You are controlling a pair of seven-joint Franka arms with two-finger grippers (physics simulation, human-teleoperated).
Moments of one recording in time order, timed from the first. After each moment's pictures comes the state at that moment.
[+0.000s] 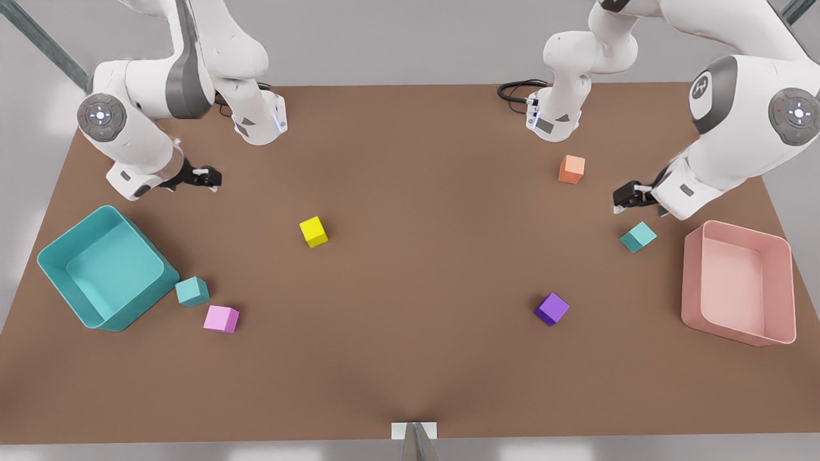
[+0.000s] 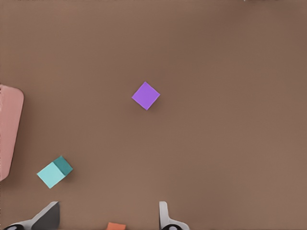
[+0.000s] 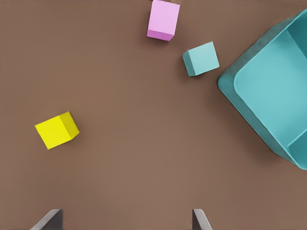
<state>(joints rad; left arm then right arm) -0.05 0.16 -0.05 -1.33 -0.05 1.41 -0.04 -0.13 -0.12 0.23 -1.92 -0.04 1.62 0.05</state>
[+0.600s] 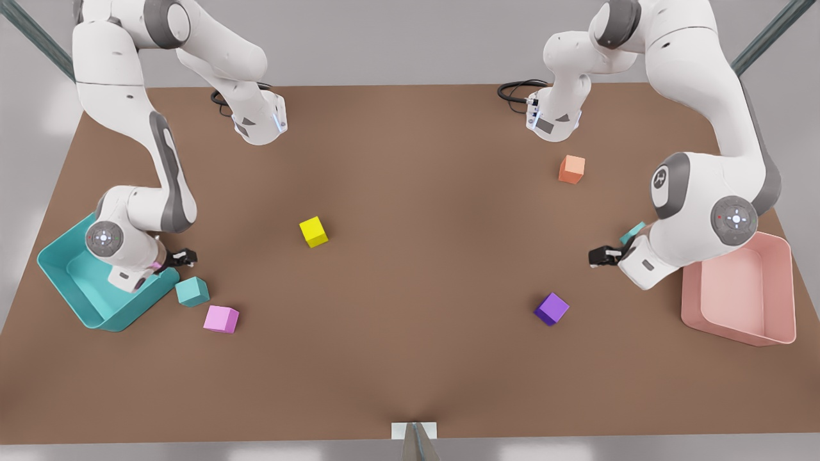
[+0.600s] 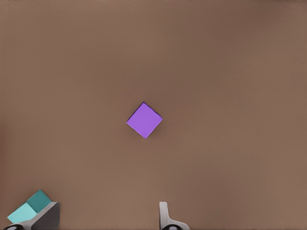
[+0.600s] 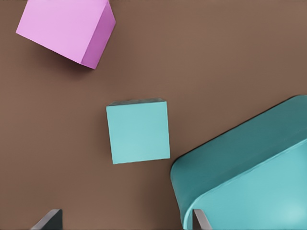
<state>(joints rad) -0.06 0.41 -0.06 -1.32 -0.04 1.61 -0.05 -0.27 0.36 0.12 -1.98 -0.23 2.22 -0.35</state>
